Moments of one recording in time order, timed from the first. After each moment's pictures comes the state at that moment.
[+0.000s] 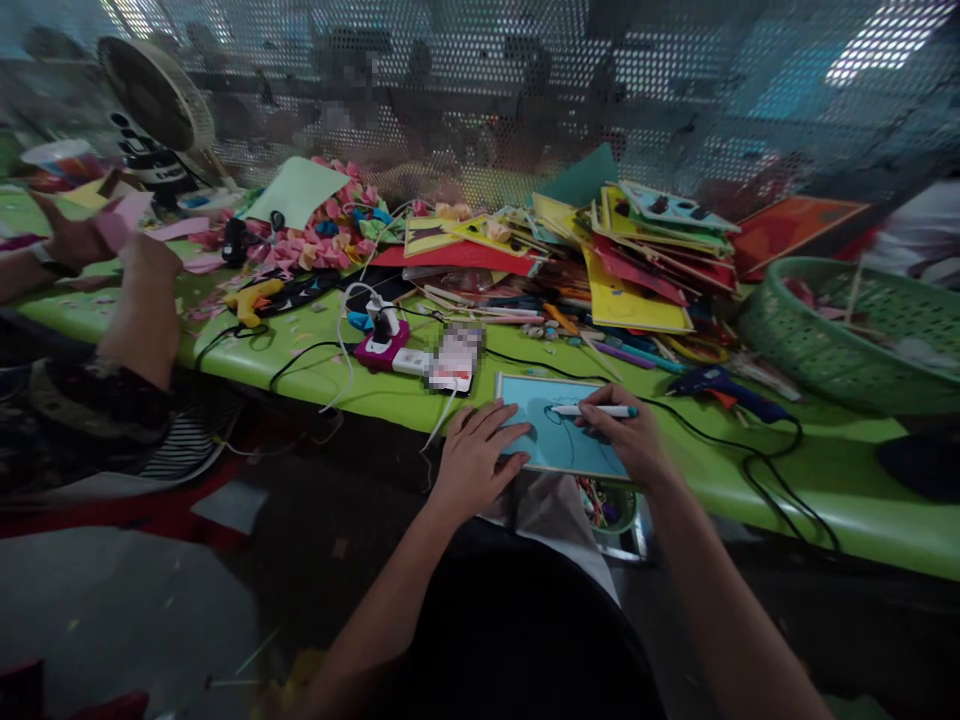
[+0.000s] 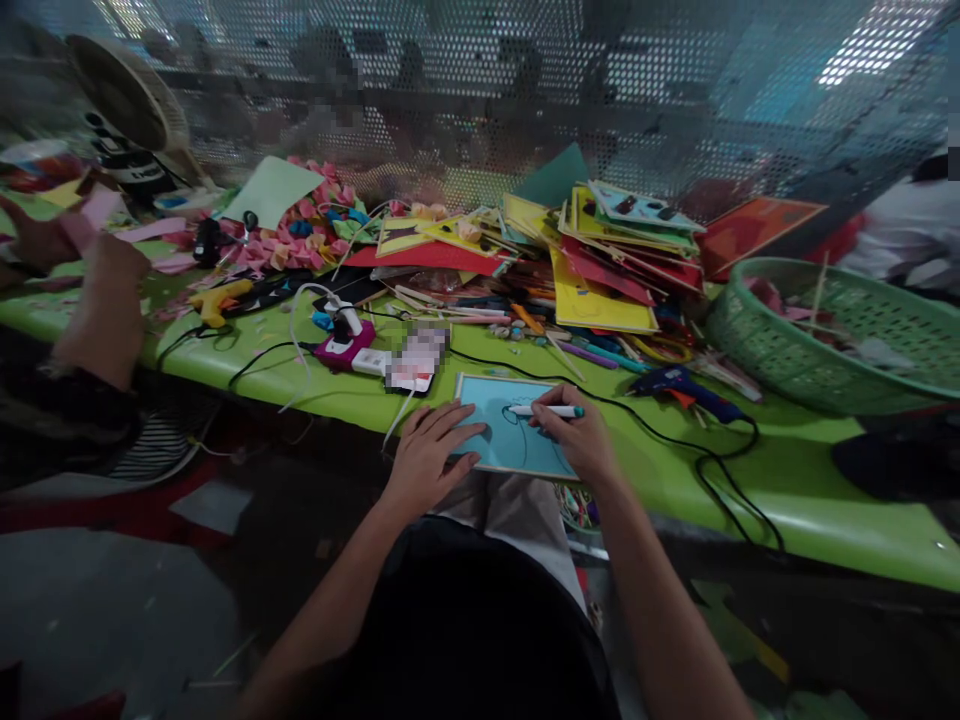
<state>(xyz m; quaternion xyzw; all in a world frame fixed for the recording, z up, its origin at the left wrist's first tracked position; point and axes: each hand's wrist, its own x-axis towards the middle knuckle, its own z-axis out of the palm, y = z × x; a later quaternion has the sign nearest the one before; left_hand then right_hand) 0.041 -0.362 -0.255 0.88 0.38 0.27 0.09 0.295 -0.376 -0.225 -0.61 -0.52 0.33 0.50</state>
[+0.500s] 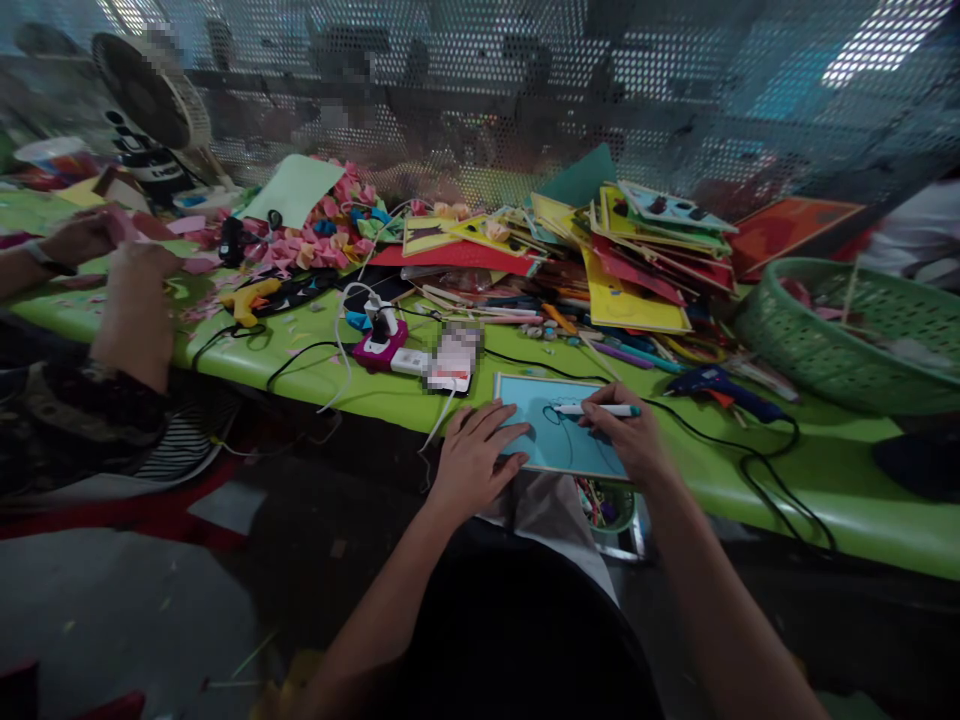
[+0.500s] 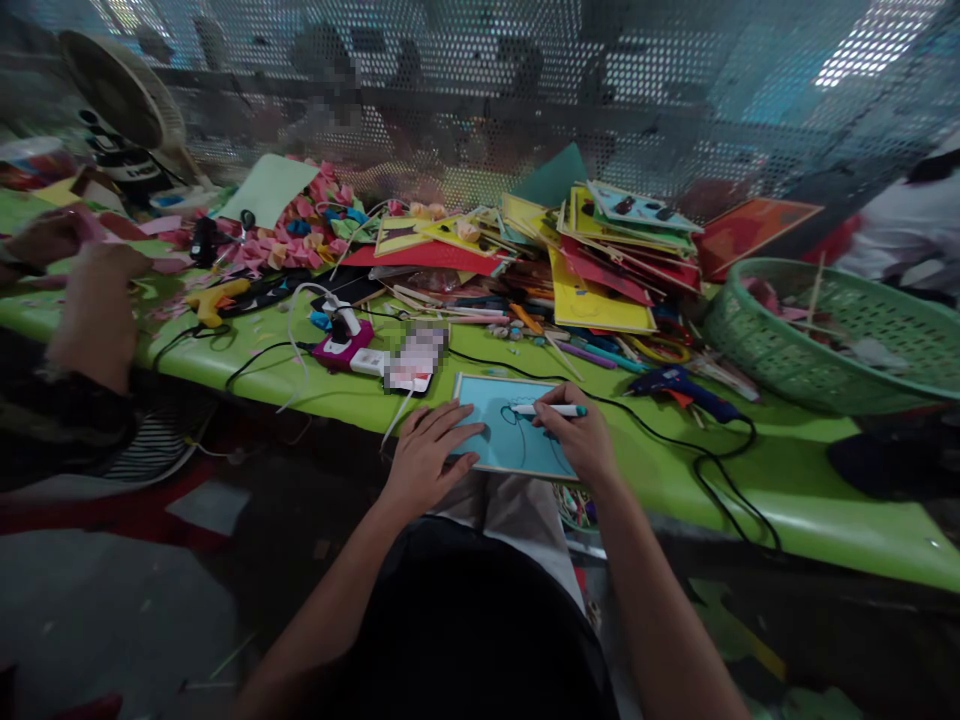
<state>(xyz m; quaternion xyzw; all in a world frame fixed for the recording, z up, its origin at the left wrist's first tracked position) 0.041 -0.362 -0.257 0.88 0.37 0.27 0.10 0.297 -0.376 -0.225 -0.62 -0.50 0.32 0.51</state>
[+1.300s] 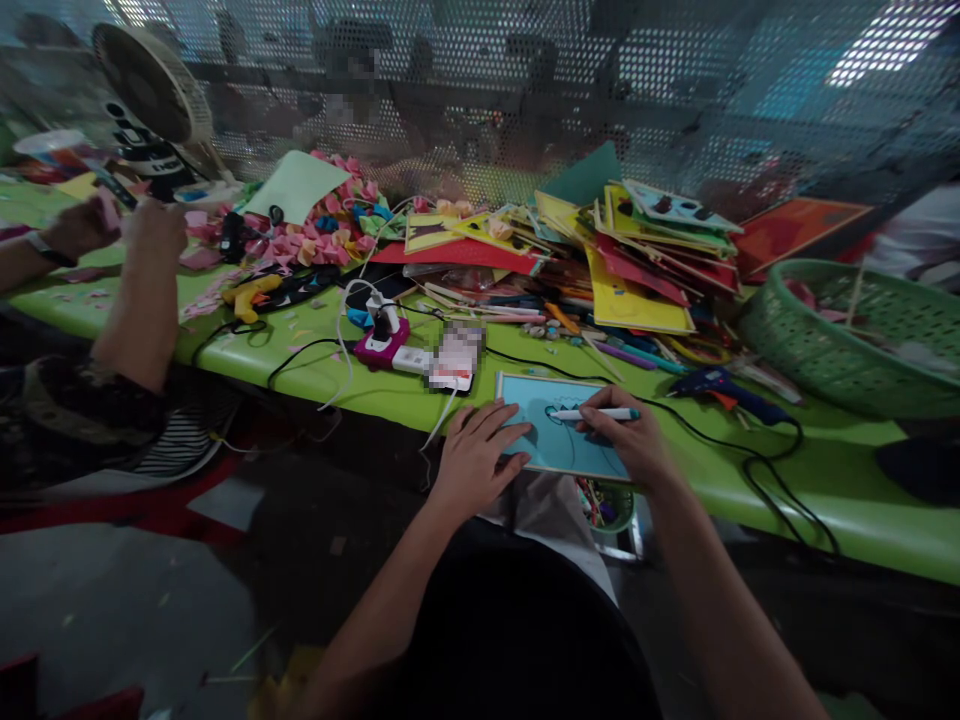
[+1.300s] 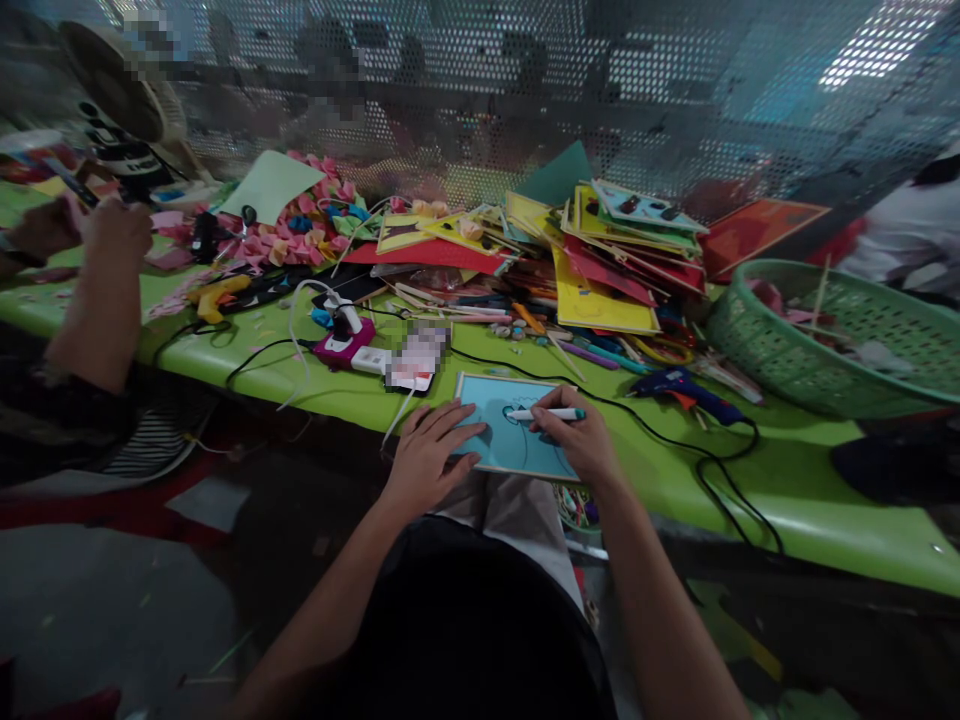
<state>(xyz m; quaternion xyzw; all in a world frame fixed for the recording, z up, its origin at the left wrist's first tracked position) 0.041 -0.362 -0.257 0.88 0.37 0.28 0.10 0.300 -0.377 -0.230 -0.60 -0.52 0.36 0.49</state>
